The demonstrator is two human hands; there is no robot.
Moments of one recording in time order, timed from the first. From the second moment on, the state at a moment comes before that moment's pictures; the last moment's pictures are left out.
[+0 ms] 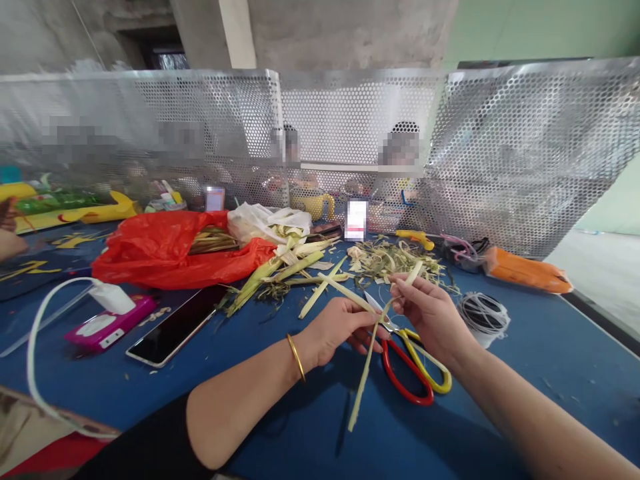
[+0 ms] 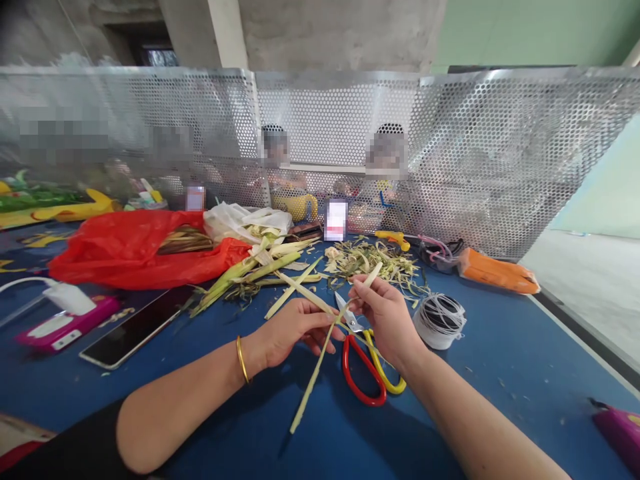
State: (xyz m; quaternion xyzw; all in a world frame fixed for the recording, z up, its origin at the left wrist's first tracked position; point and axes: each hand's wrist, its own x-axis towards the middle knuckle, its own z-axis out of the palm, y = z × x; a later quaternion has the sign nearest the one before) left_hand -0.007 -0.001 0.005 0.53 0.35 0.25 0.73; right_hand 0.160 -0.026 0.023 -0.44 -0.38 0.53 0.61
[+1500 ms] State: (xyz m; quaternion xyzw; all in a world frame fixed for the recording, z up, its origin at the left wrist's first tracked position) left_hand -0.005 0.005 0.000 0.39 0.38 0.36 0.76; right_hand 0.153 -0.036 -0.004 -0.62 -0.72 0.01 0.30
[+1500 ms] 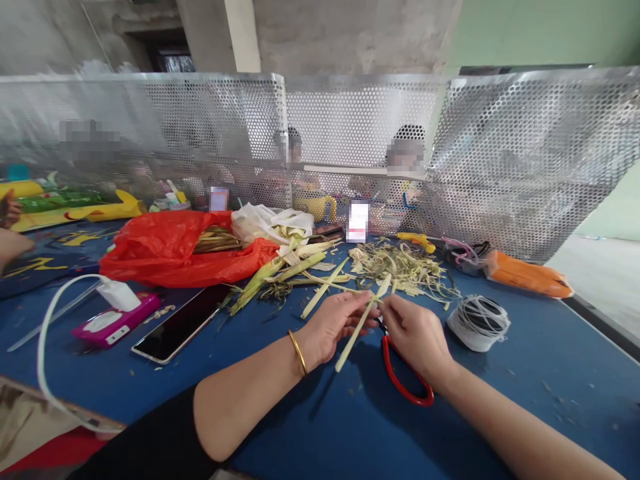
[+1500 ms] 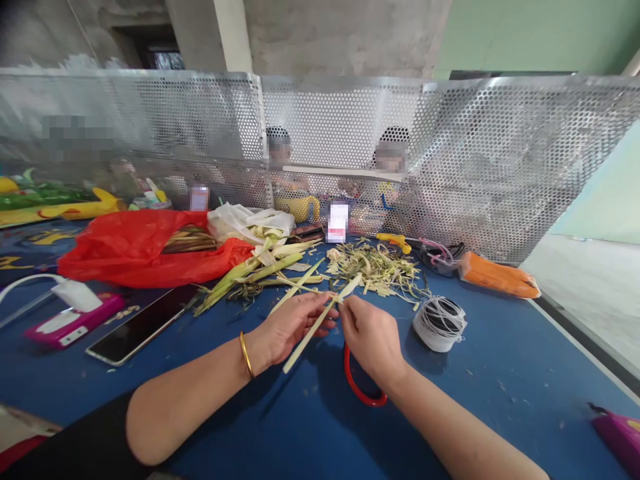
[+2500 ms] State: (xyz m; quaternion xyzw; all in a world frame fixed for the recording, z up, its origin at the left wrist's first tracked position) left_hand -0.008 0.013 0.006 0.30 0.41 0.39 0.76; right_hand 0.142 -0.035 -0.013 -0.57 -0.70 0.31 0.29
